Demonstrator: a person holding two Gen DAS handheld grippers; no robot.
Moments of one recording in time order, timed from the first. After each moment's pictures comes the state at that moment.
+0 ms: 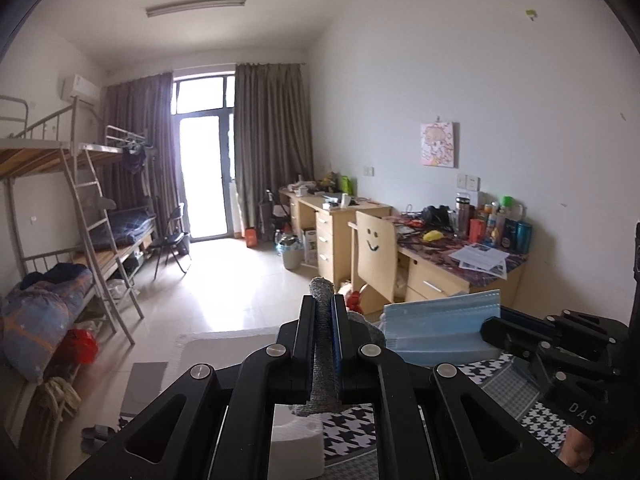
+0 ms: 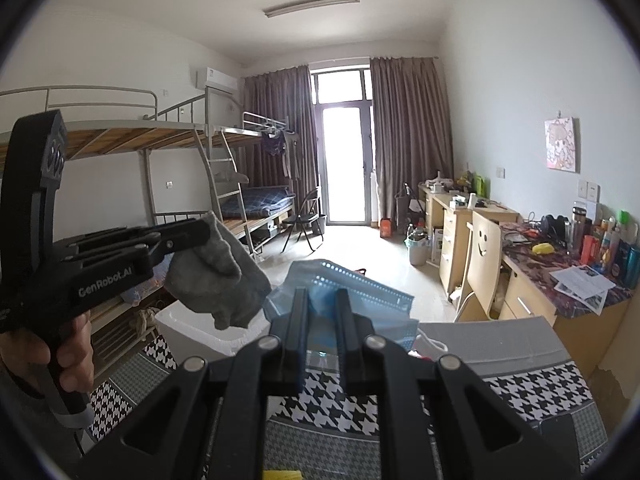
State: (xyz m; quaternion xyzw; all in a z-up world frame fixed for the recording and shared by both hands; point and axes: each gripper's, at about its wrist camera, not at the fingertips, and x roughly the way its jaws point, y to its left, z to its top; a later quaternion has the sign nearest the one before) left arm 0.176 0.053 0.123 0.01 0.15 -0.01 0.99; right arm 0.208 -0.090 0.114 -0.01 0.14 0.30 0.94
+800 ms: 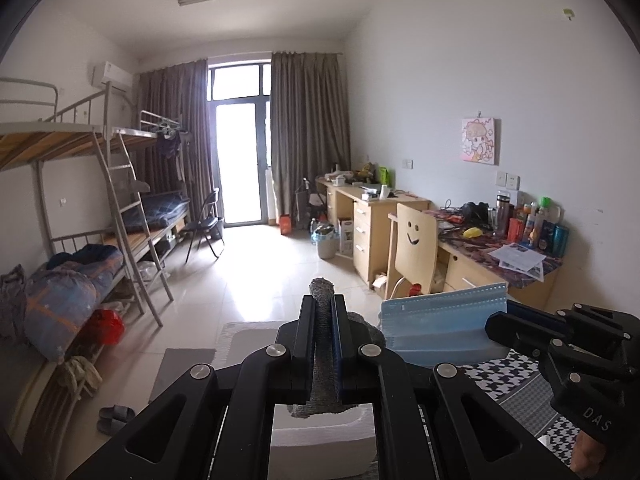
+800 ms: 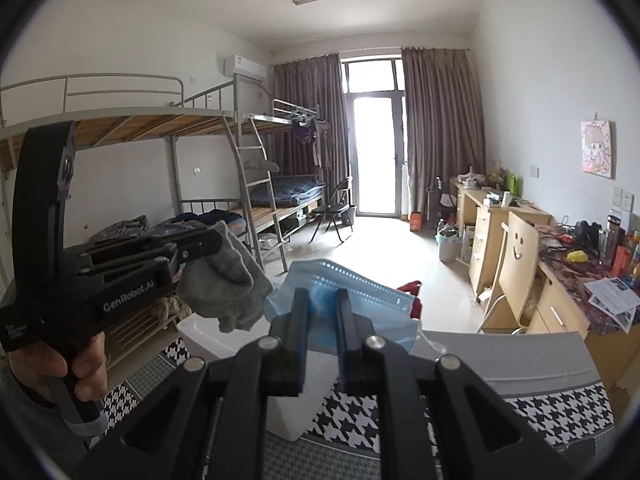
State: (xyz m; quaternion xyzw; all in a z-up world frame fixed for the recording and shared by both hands) left arm 0.188 0.091 0.116 0.00 0.17 0.05 0.98; right arm 0.232 -0.050 0.116 -0.03 0.16 0.35 0.92
